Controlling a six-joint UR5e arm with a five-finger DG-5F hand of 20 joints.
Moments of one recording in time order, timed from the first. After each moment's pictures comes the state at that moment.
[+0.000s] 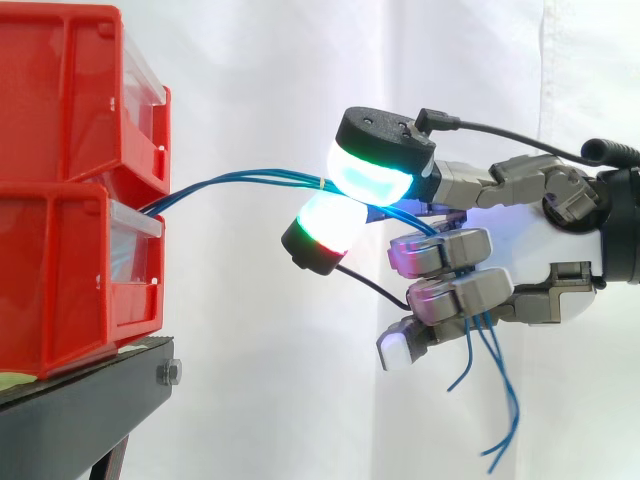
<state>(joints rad) 0.19 -2.24 -1.21 -2.83 -1.06 -0.24</state>
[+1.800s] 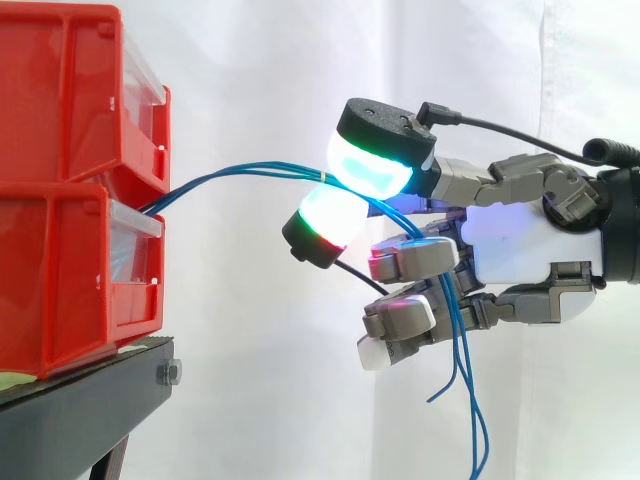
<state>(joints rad) 0.19 -2.24 -1.21 -2.83 -1.06 -0.24</state>
